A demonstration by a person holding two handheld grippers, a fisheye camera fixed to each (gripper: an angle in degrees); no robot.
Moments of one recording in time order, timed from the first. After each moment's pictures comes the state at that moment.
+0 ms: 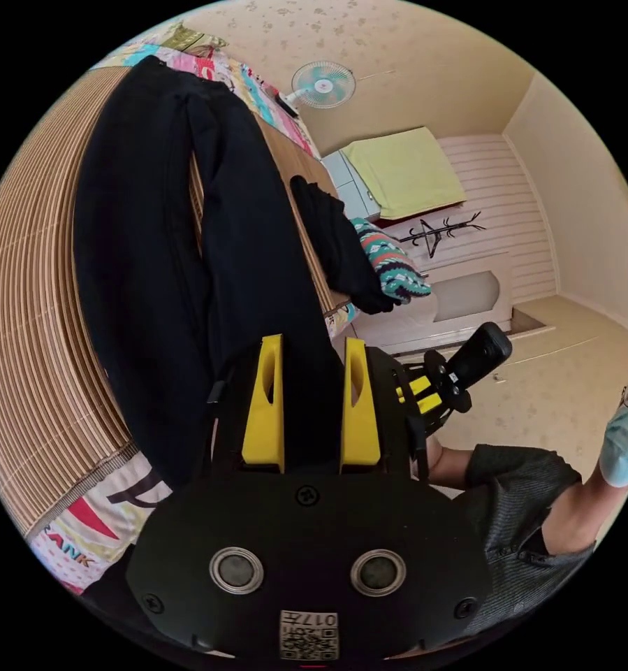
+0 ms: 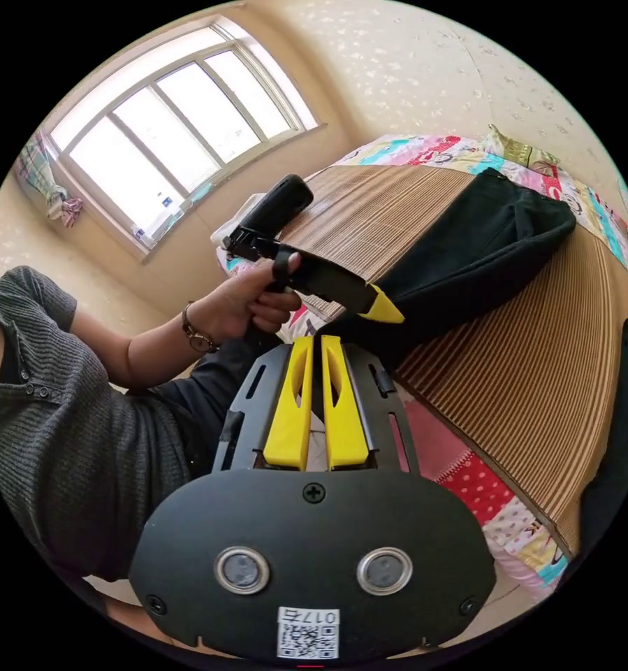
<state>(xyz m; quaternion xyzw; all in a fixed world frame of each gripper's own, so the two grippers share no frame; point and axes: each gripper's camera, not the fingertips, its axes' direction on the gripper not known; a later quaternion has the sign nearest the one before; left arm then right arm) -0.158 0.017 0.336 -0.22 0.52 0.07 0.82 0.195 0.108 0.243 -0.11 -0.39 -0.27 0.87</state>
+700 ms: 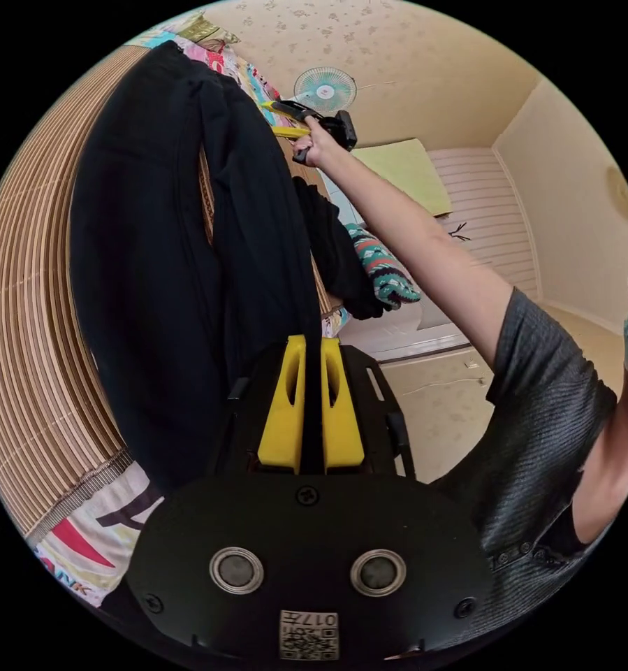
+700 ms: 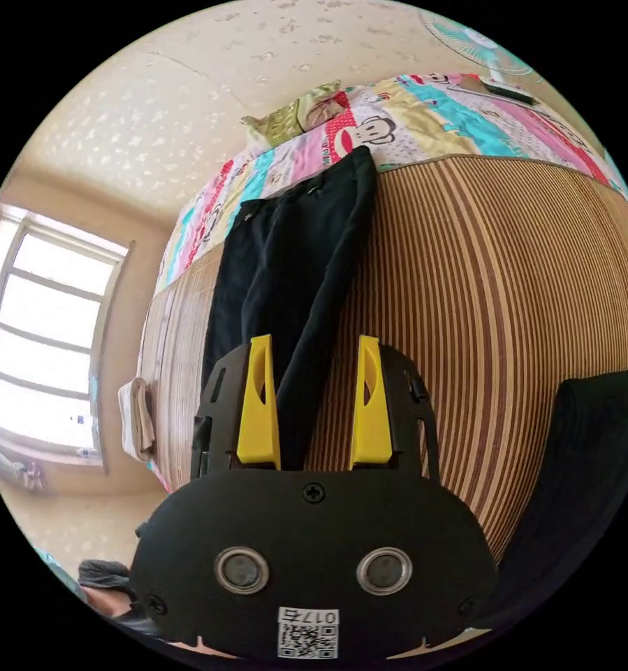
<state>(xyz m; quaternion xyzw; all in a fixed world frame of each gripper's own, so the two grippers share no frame) -0.208 0.044 0.360 -0.18 0.56 0.04 0.80 0.303 -0.274 0.543 -0.16 -0.28 0.12 0.94</state>
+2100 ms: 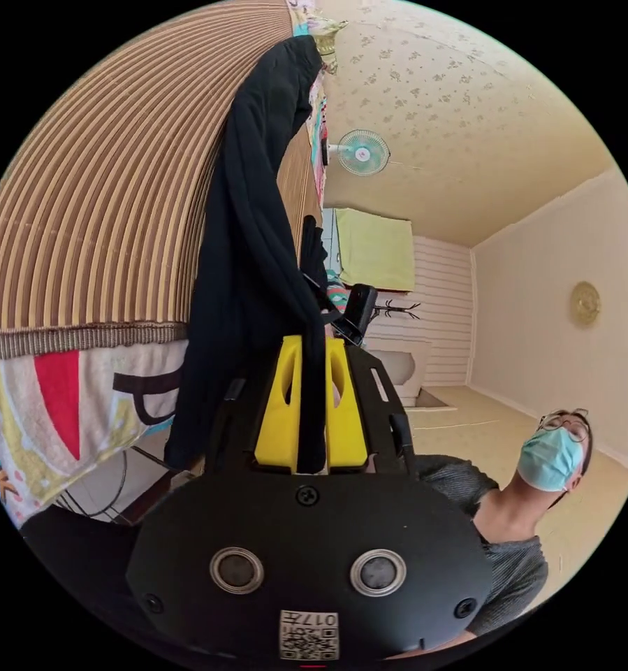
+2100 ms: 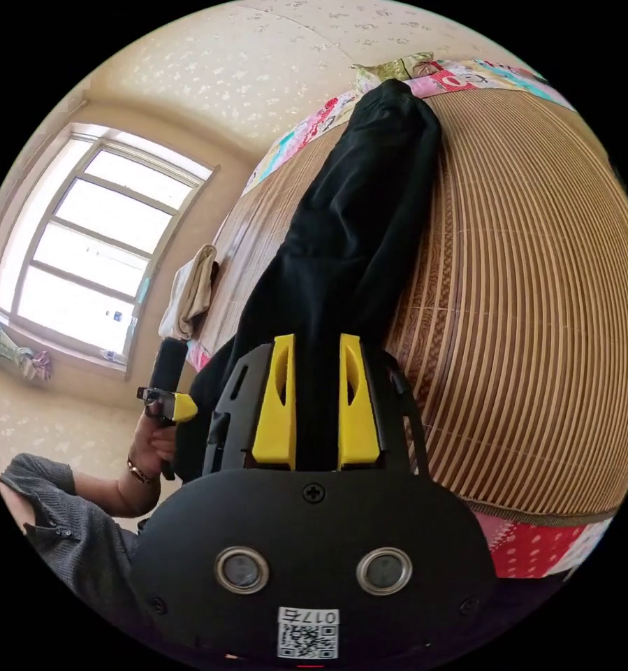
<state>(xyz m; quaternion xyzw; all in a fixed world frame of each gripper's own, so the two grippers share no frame) -0.383 0.075 0.402 -0.20 0.68 -0.19 0.68 0.169 0.096 0.433 -0.17 -0.37 -0.03 0.91</state>
